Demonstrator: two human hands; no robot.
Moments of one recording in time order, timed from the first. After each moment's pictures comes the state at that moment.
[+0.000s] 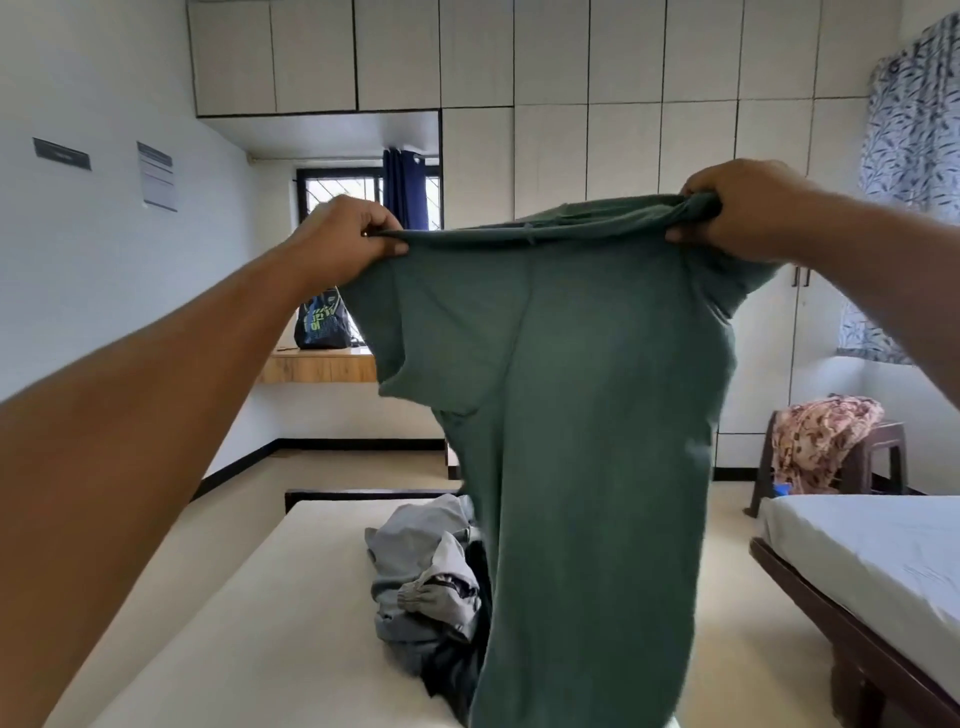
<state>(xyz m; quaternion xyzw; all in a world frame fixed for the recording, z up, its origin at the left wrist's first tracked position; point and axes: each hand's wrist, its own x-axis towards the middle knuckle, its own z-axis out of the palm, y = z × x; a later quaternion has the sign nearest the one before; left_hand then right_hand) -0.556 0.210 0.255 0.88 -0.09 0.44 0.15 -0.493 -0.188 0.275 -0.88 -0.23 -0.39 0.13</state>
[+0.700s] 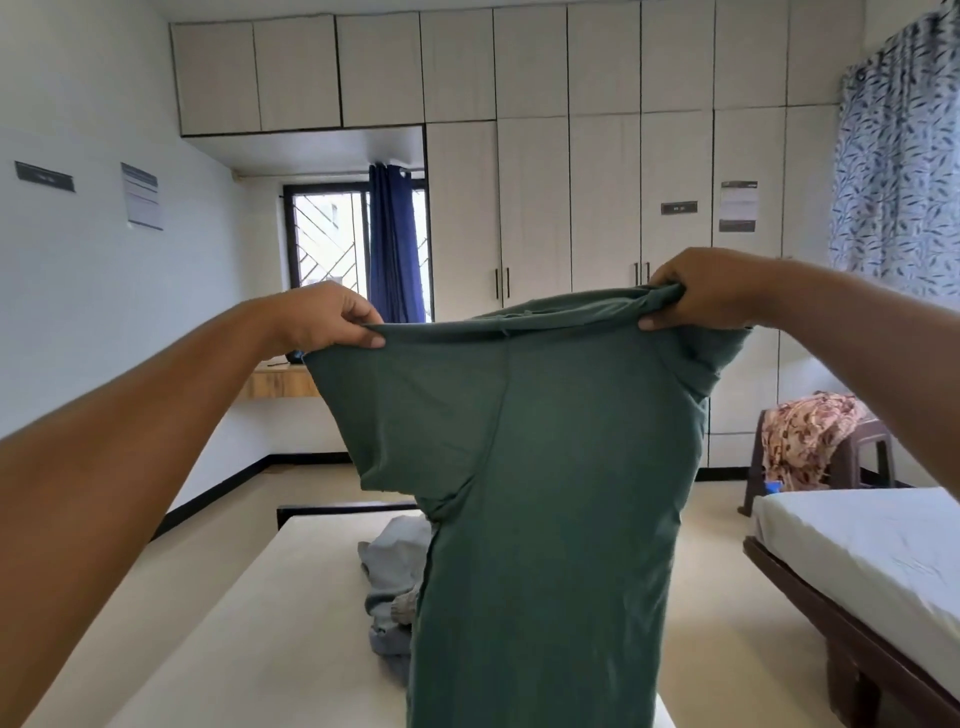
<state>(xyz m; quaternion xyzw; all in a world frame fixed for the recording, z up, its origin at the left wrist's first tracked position) -0.556 0.226 0.226 0.96 -0.05 0.20 0.19 -0.482 -0.196 0.236 -0.93 -0.25 -0.23 0.11</state>
